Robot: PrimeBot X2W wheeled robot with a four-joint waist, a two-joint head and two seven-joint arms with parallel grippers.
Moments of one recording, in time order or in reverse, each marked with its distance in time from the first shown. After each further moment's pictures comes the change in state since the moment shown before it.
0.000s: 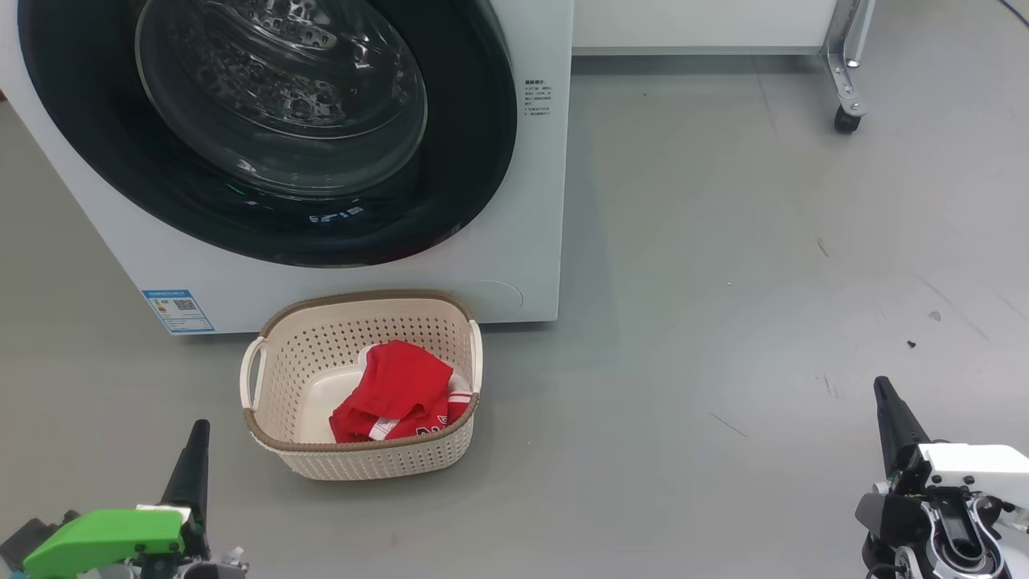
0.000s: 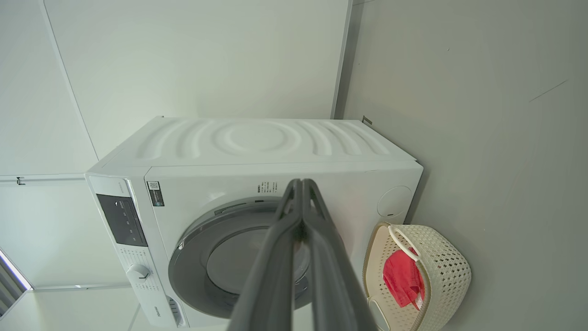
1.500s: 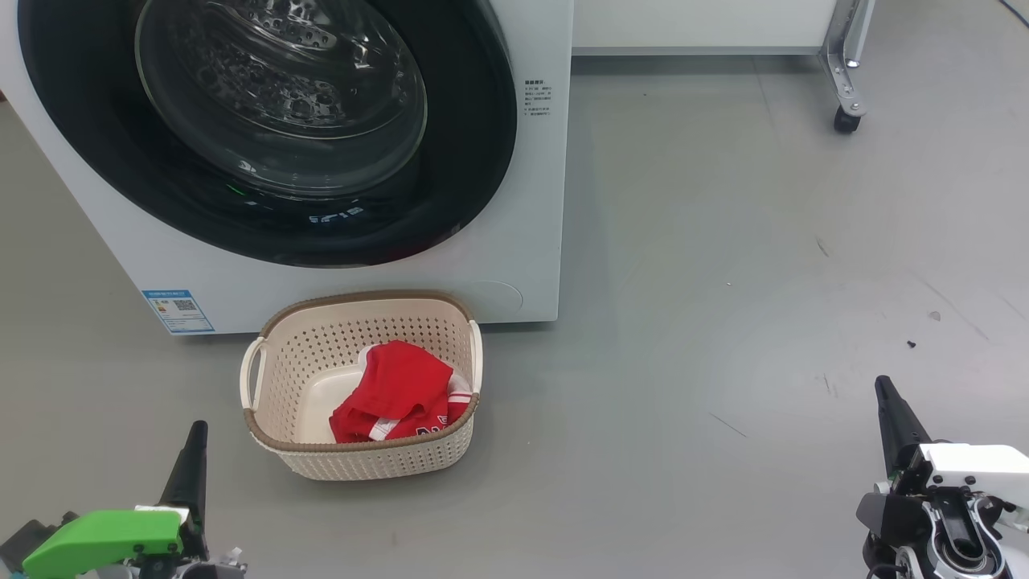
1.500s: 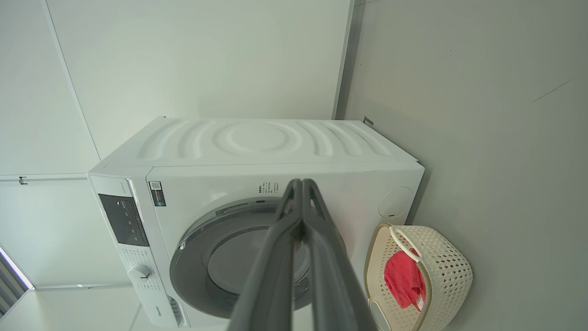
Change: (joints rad) left arm -0.009 0.000 0.005 0.019 -0.002 -0.008 0.002; right arm 0.000 0.000 -0.003 0.001 0.001 0.005 0.001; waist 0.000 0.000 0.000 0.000
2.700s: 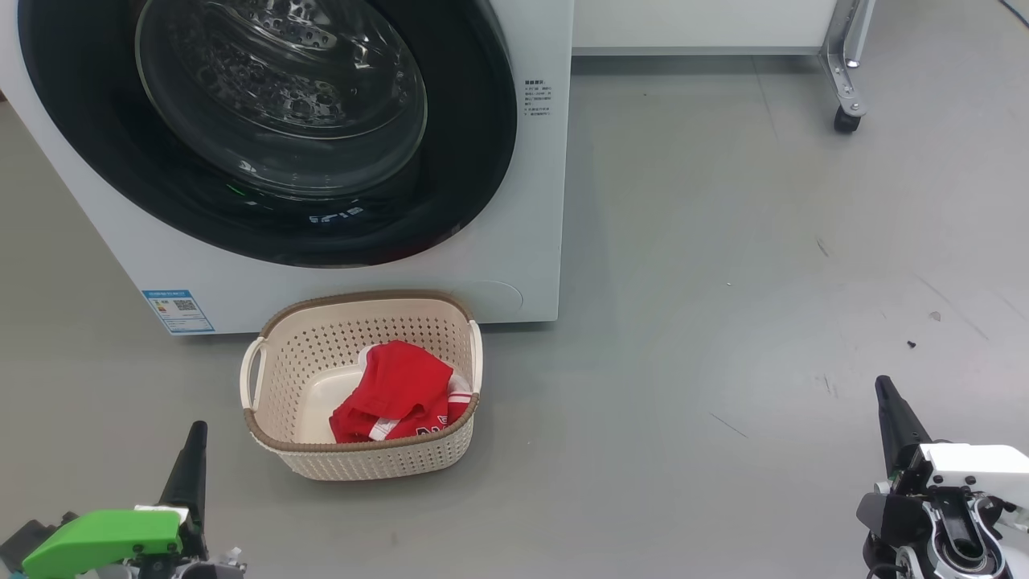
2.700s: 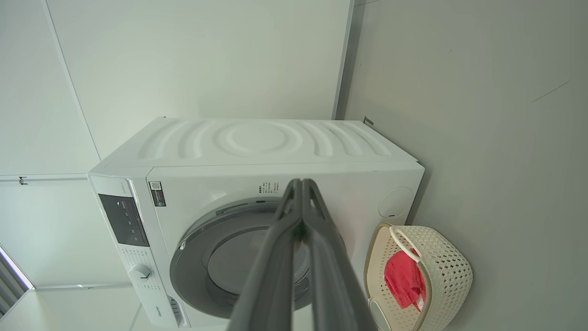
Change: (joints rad) left arm -0.002 0.000 0.002 0.006 0.000 0.000 0.003; right arm 0.000 0.000 -0.001 0.000 0.000 0.000 0.000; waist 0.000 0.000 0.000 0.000
